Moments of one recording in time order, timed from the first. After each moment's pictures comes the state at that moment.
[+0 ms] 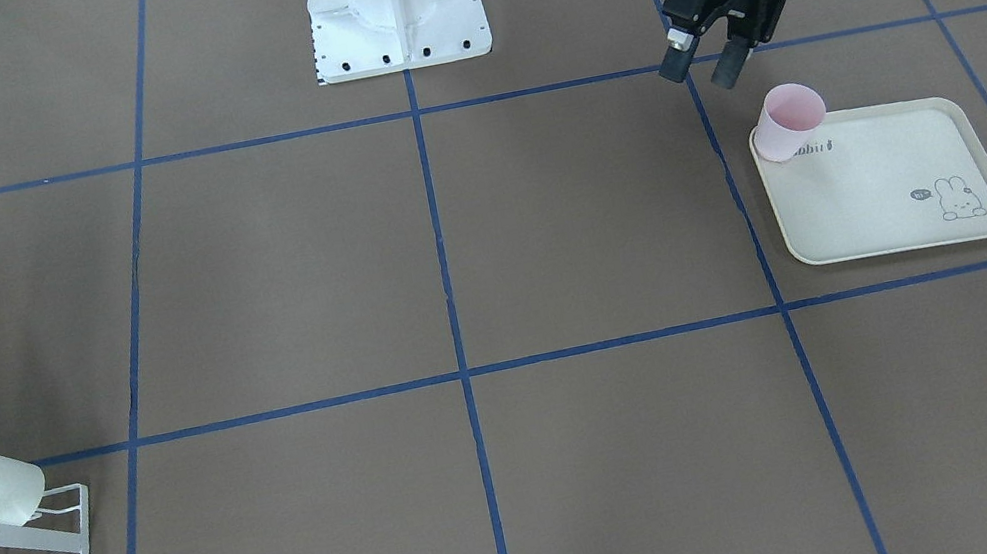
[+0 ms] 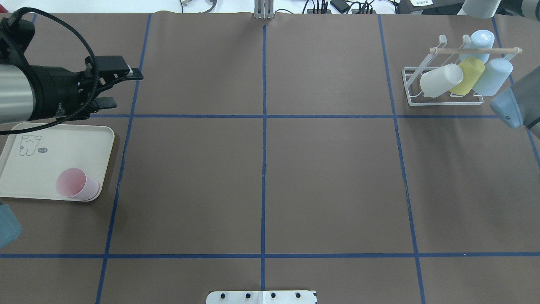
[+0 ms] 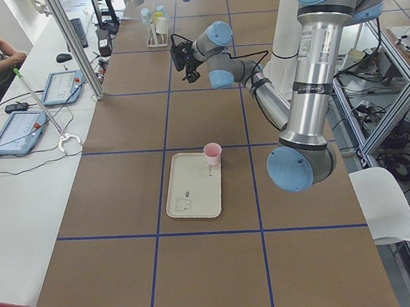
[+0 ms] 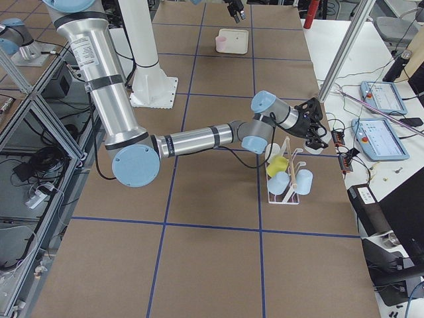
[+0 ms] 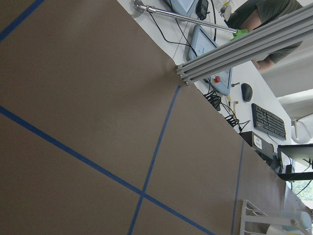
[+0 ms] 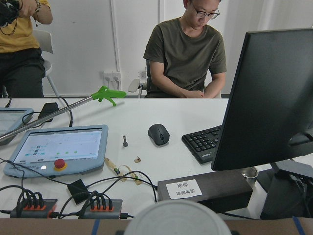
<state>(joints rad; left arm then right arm) -0.80 -1.73 -2.19 -2.12 -1.79 -1.67 1.18 -1.24 1.40 -0.57 1.58 0.84</state>
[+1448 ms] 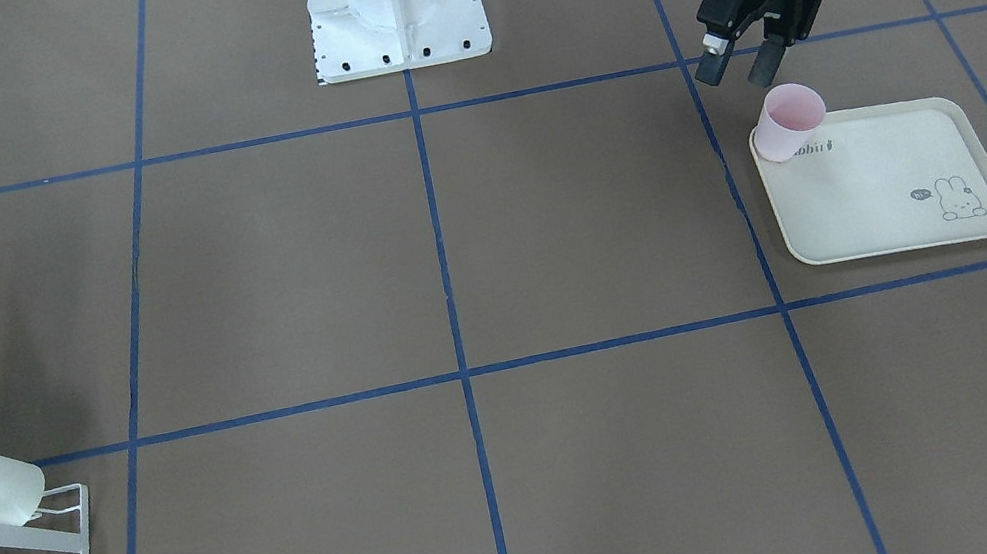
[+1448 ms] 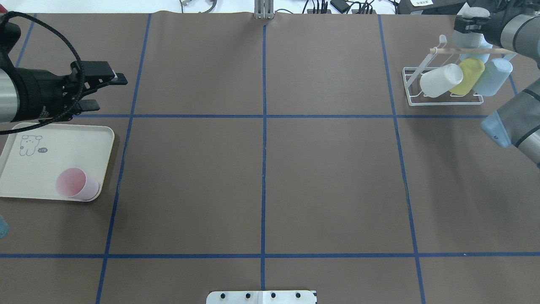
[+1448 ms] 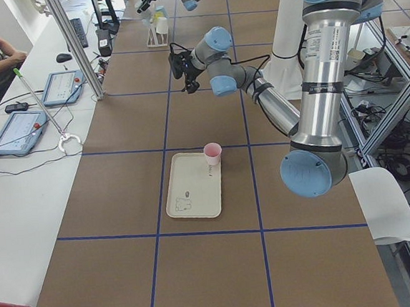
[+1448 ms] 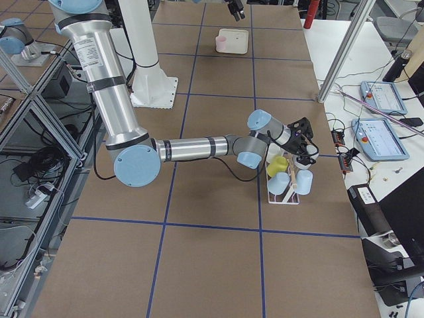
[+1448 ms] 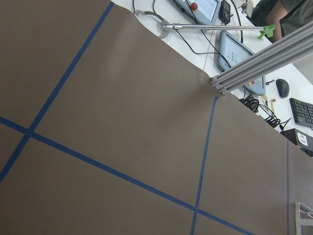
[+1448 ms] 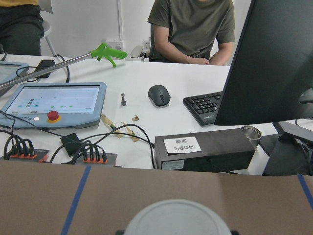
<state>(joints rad) -0.82 -1.69 -2.20 -2.11 -1.80 -1.64 1.11 -1.26 1.31 -0.50 1.58 0.82</state>
